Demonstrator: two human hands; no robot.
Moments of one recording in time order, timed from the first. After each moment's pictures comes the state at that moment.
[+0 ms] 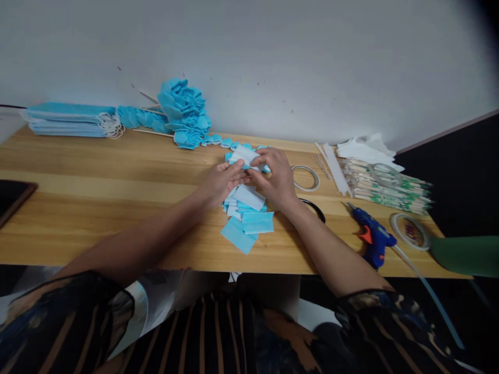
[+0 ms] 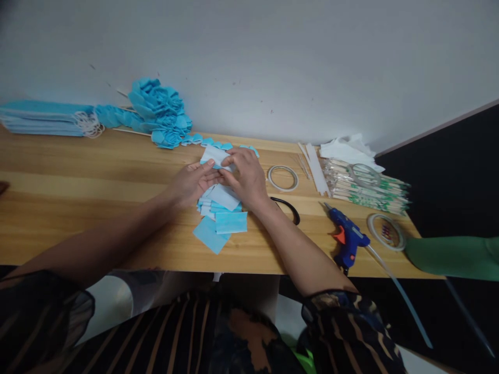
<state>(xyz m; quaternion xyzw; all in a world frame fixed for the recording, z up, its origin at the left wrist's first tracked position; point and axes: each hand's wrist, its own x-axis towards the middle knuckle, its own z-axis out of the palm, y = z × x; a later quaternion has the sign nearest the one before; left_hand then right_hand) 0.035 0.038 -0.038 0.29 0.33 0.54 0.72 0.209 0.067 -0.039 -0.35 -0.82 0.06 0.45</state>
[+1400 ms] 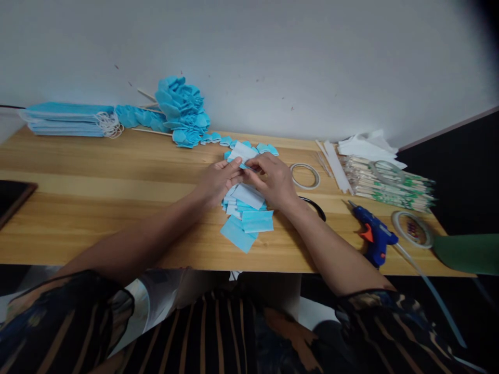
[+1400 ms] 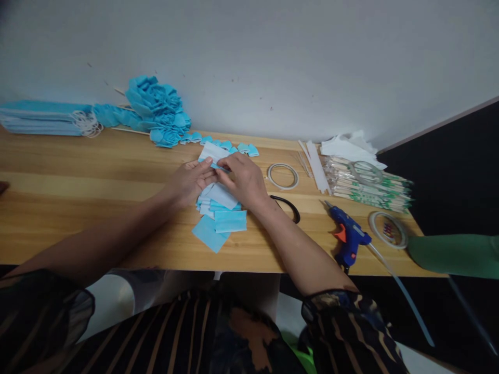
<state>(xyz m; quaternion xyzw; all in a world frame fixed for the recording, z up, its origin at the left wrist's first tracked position) 0.034 0.037 -0.036 0.29 0.33 0.55 0.71 0.207 0.057 -0.031 -0.36 -0.85 0.08 0.39</state>
